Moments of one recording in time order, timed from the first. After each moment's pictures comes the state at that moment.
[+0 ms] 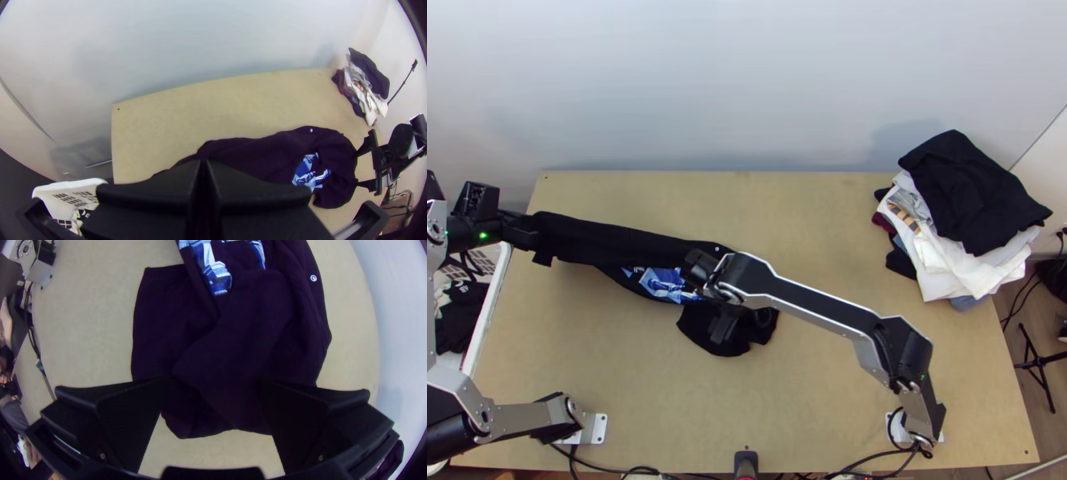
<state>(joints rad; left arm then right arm) 0.47 1.39 1.45 -0.95 0.48 0.59 1.10 2.07 1.87 -1.17 0.11 -0.06</state>
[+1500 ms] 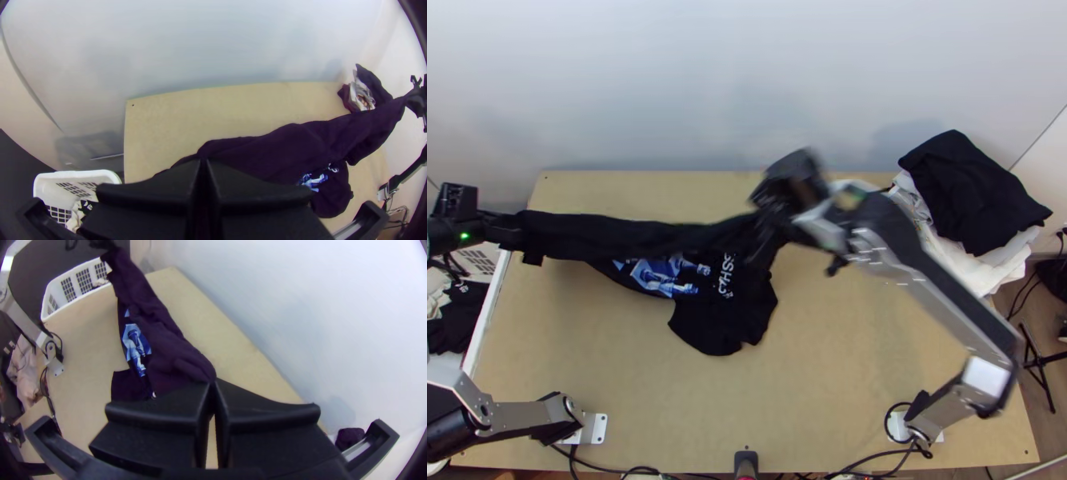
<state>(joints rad) 0.56 1.40 1.50 -0.98 0.52 0.57 0.90 1.70 2.09 -1.12 0.18 -0.17</state>
